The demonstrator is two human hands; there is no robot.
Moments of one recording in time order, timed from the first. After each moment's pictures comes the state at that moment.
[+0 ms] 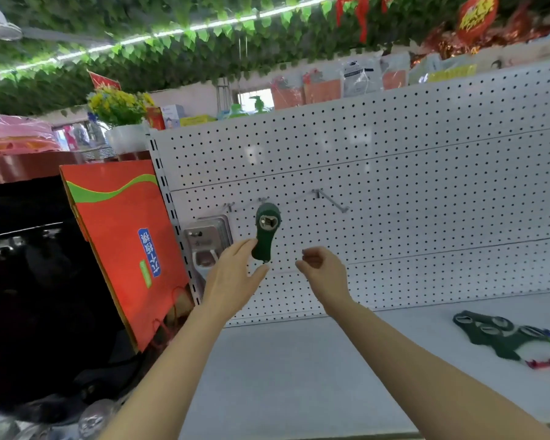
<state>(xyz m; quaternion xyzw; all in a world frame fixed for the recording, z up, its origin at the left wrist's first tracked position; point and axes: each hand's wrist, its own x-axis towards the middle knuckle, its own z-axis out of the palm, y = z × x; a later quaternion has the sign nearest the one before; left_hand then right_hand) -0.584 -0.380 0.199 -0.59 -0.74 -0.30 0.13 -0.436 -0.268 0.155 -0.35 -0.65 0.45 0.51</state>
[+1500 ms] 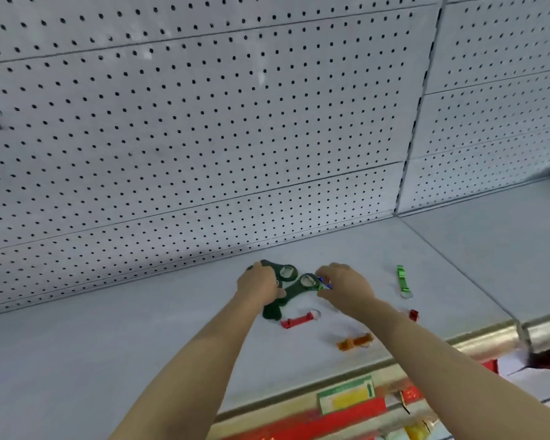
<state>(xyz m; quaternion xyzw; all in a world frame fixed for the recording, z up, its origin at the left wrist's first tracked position) -0.178 -0.010 -0.034 -0.59 -0.79 0.05 -0.14 0.015 0.007 -0.036 -0.53 -0.83 0.18 0.08</state>
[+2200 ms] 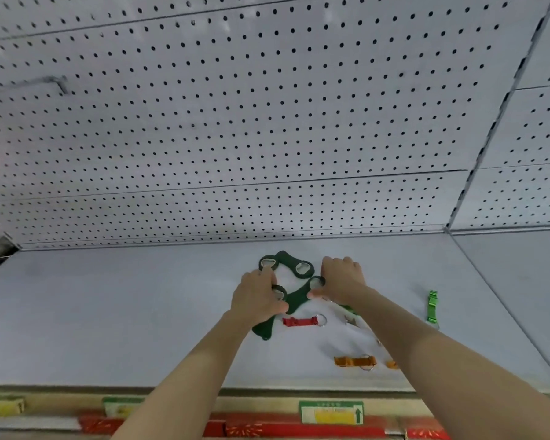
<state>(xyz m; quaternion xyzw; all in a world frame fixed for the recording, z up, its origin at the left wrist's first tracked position) -0.173 -0.058 -0.050 -0.50 -0.84 -0.10 -0.16 -0.022 0.060 -0.052 -0.46 -0.88 0.12 -0.01</state>
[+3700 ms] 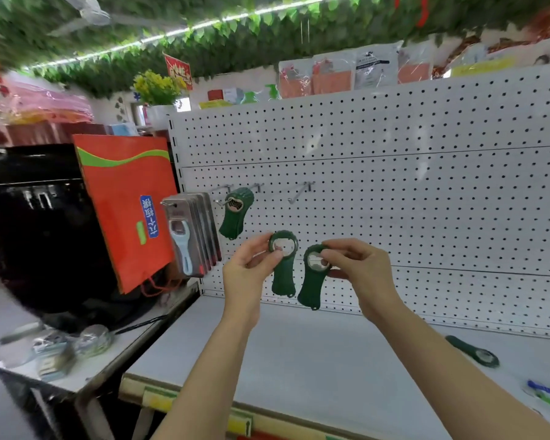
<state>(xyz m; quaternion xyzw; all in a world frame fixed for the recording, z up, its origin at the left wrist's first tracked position) -0.402 -0.351 0.170 -0.34 -0.50 -0.79 -0.12 -0.259 -0.235 0.182 -0.17 -0.61 0.62 0.46</state>
